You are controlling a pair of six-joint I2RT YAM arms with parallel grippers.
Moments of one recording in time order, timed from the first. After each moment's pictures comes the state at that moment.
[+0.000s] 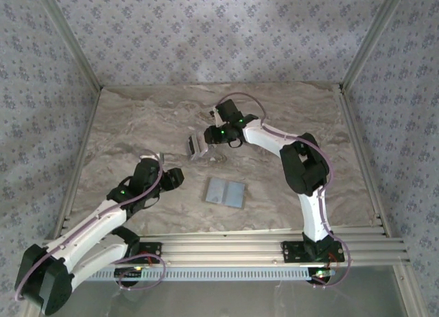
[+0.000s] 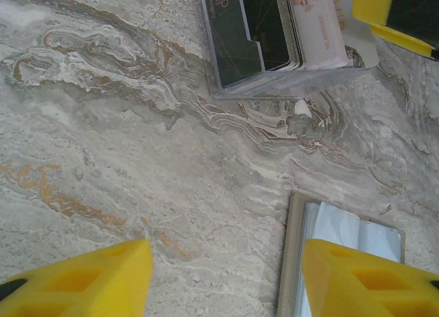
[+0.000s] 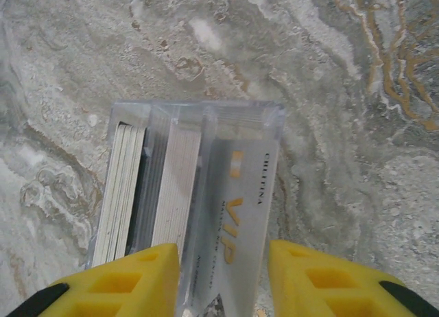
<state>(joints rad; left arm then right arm) -0.54 0.87 0.45 -0.30 -0.01 -0.74 0.62 2.08 1.59 -0.41 -0.24 0.36</state>
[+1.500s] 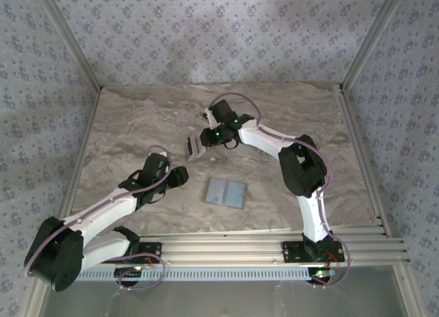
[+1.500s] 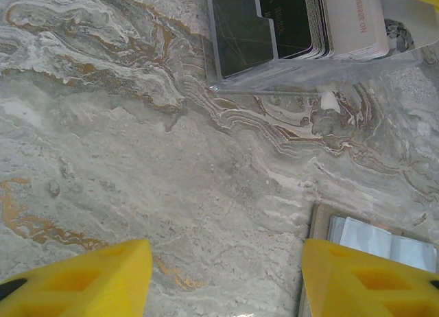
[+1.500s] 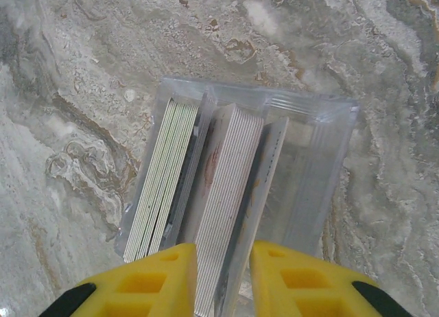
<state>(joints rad) -0.54 1.08 0.47 -0.18 0.00 -0.75 0.66 2.08 1.63 -0.47 -0.24 0.31</state>
